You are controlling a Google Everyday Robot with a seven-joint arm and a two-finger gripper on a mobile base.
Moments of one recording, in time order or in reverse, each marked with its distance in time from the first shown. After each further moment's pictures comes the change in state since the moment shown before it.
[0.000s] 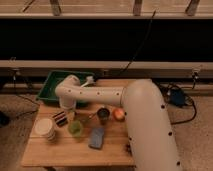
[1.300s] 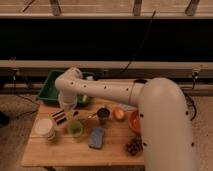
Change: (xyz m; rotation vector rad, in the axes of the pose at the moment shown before) arm -0.018 0.031 -0.089 -0.012 -0.081 -0.083
